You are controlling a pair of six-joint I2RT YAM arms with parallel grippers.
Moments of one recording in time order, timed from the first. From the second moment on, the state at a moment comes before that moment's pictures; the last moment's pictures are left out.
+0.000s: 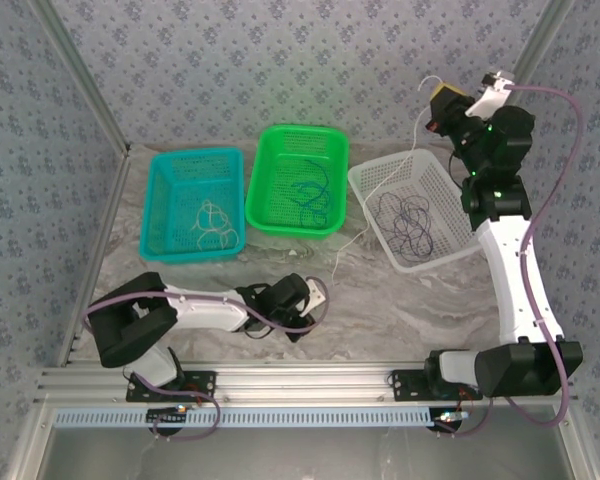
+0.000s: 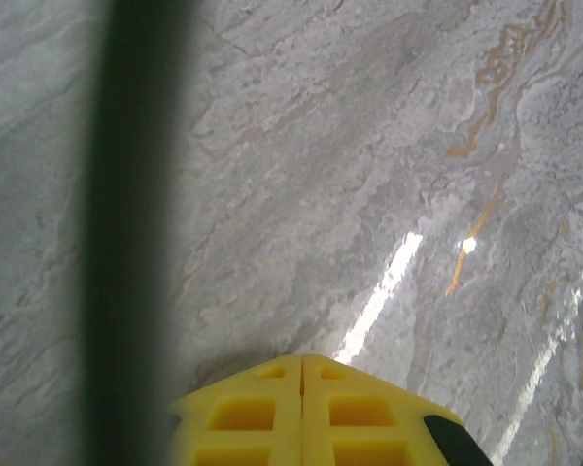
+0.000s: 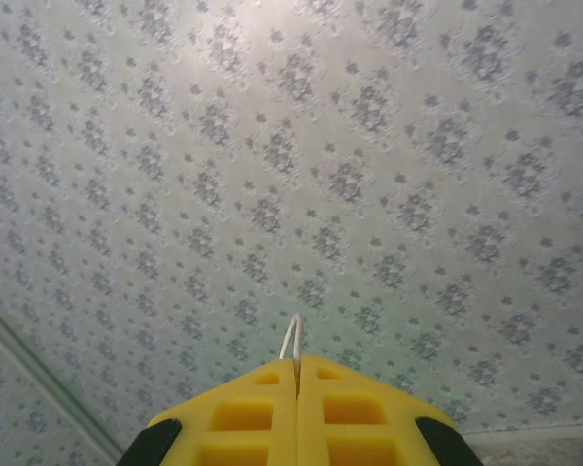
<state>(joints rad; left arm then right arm) -1.10 1.57 0.66 -0.04 0.13 -0.21 0.01 1.28 1.44 -0.03 -0.22 0.49</state>
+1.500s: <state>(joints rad) -1.10 0.79 0.39 -0.04 -0.29 -0.20 0.12 1.35 1.49 -0.11 -0.36 0.51</state>
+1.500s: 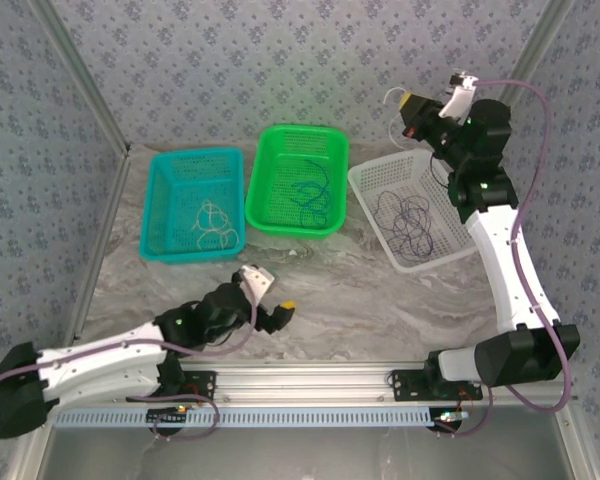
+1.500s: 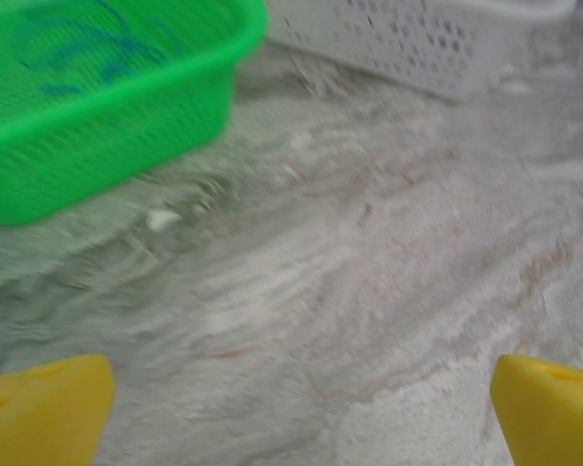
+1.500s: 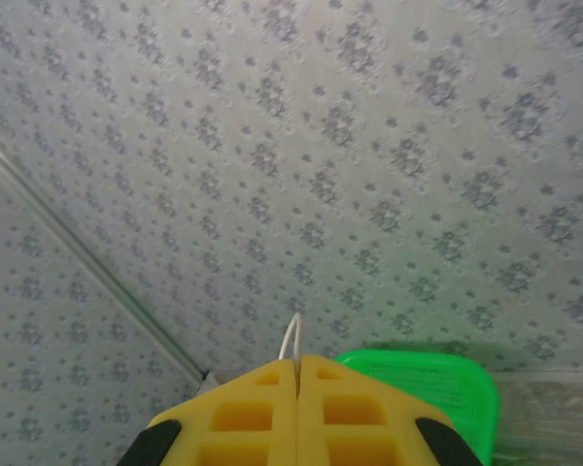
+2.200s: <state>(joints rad) -0.77 1.16 0.84 0.22 0.03 -0.07 0.35 1.35 1.69 -0.19 -0.41 0.47</state>
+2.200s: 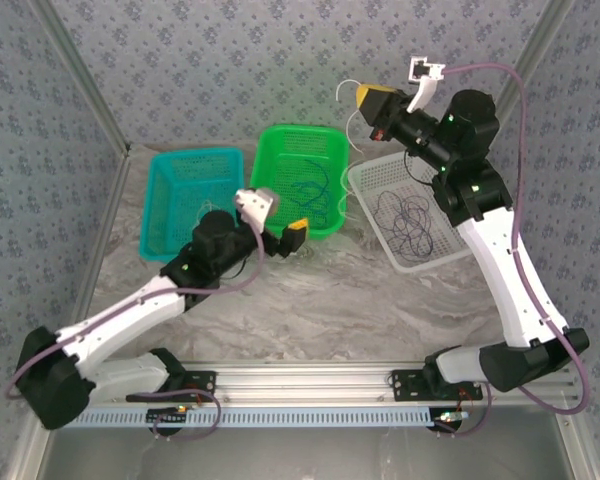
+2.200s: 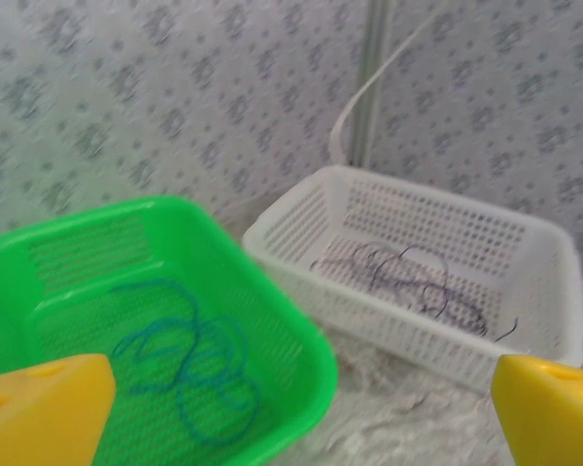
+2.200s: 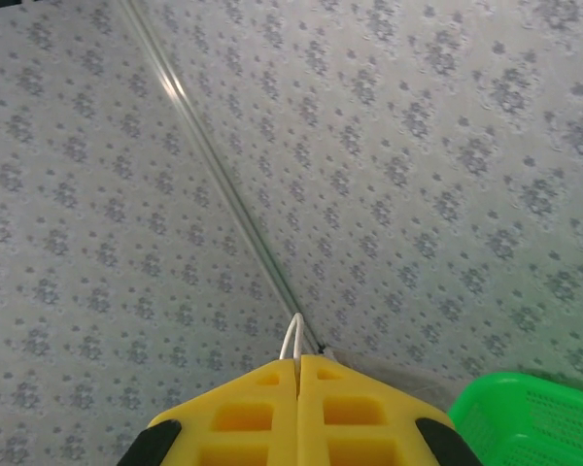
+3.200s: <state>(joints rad) -0.57 1.39 1.17 0.08 0.15 -0.03 0.40 1.39 1.70 -0.26 -0.35 0.45</state>
